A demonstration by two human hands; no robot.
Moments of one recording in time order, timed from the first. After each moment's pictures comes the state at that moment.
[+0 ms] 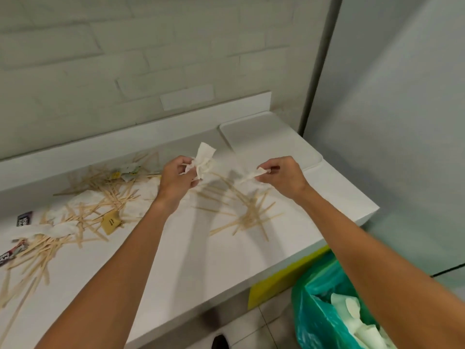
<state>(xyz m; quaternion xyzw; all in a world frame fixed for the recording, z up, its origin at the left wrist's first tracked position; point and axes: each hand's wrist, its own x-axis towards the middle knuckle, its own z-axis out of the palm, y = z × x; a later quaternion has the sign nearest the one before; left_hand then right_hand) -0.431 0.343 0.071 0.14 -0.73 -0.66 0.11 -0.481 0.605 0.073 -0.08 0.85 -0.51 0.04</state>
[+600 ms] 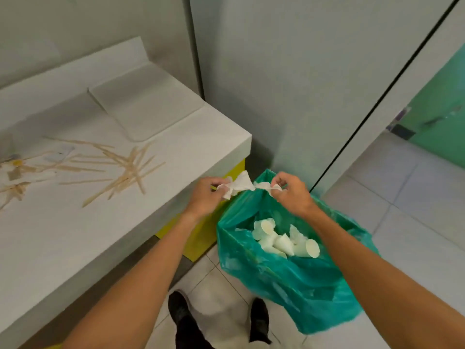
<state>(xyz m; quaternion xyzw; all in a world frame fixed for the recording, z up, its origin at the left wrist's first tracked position) -0.346 0.682 -0.048 -0.03 -0.84 -0.53 -0.15 -0.299 0.916 -0.039 0.11 0.89 -0.45 0.04</state>
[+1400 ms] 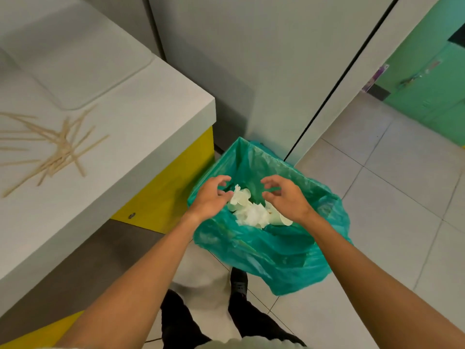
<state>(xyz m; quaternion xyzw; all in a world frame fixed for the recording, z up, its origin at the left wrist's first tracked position) -0.307 0.764 -0.126 -0.06 -0.84 -0.46 -0.28 -0.237 0.972 -0.093 0.17 0.85 -0.47 0.13</state>
